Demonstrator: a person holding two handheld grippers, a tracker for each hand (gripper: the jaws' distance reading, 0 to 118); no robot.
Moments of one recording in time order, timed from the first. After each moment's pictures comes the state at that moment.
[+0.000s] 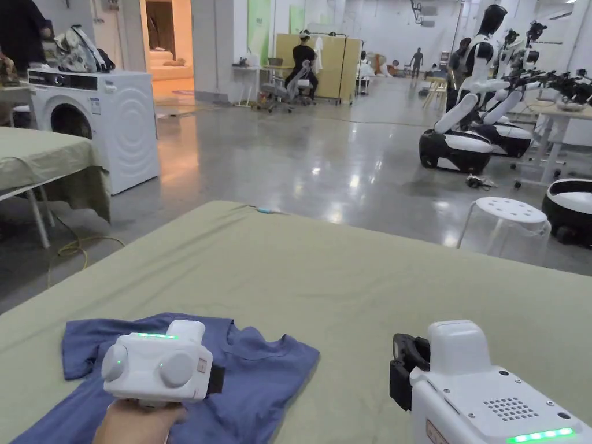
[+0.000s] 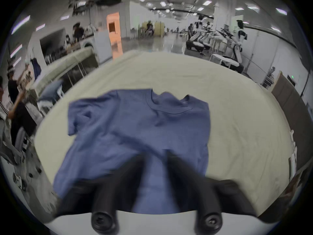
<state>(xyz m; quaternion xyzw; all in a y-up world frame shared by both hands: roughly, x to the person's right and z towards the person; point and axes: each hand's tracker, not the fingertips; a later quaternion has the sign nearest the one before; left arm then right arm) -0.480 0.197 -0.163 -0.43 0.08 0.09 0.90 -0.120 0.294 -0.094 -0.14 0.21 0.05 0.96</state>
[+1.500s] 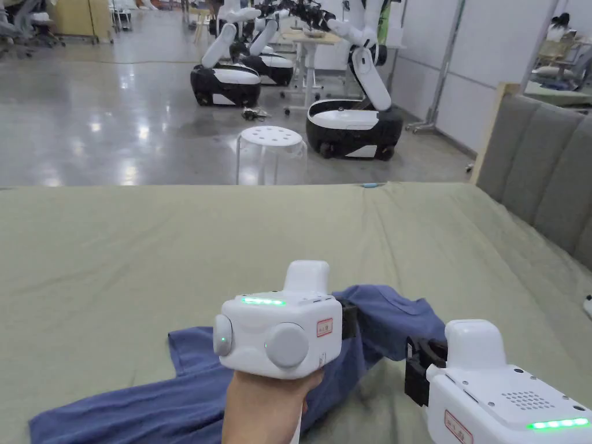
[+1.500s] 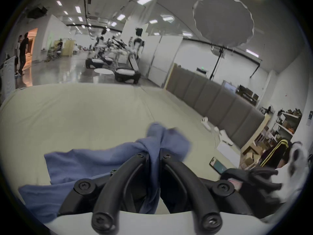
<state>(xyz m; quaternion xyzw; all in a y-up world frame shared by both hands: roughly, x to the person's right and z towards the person) 0.029 0.231 -0.220 -0.31 -0.36 0.06 0.88 0.185 0.250 -0.058 -0.22 -0.06 -0.02 0.97</state>
